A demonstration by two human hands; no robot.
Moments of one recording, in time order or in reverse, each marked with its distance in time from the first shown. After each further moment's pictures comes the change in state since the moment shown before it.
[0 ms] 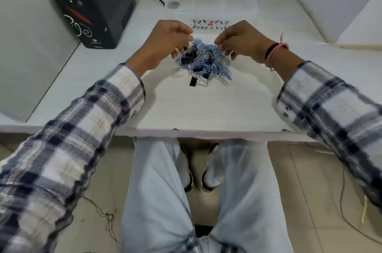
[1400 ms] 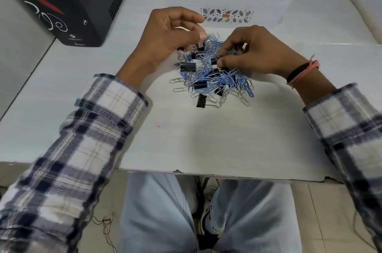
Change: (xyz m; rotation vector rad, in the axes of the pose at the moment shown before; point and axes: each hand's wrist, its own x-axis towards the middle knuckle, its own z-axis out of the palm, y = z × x) left_hand 0.043 -0.039 -0.006 -0.094 -0.016 0.185; right_hand 0.032 0.026 0.015 -0.301 -0.075 -0.297
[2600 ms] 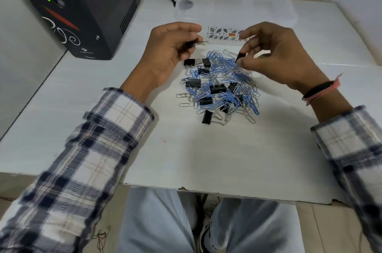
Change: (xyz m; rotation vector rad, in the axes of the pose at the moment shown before) left_hand 0.009 0.004 -0.006 -0.423 0.157 -0.208; right_hand -0.008 -0.008 -0.018 0.338 0.201 0.097
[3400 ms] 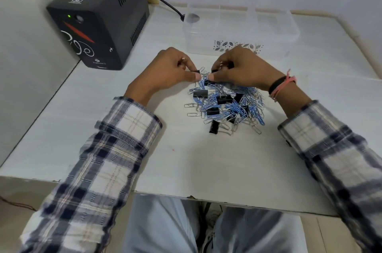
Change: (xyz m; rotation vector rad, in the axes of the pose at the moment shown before) left_hand -0.008 0.010 -0.027 0.951 -0.112 0.010; right_hand 0.046 -0.021 0.050 -0.371 -0.246 0.033
